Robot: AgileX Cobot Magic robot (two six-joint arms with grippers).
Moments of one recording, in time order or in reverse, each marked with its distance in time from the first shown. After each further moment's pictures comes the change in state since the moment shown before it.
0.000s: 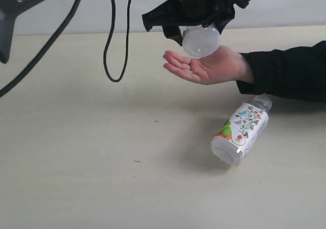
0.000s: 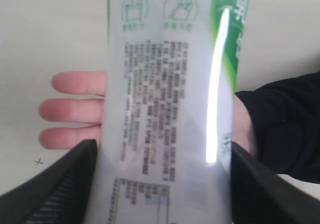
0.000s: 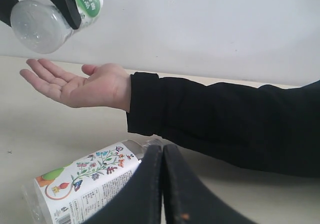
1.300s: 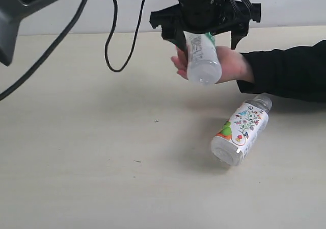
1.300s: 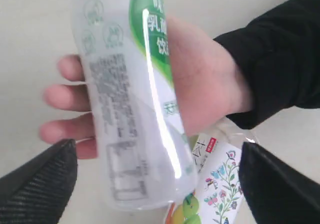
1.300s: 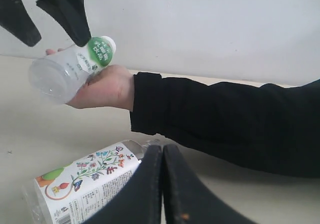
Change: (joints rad) left arm -0.006 -0.005 0.009 -0.088 0.000 0.359; right arm 0.000 0.000 0.000 0.000 0.000 0.000
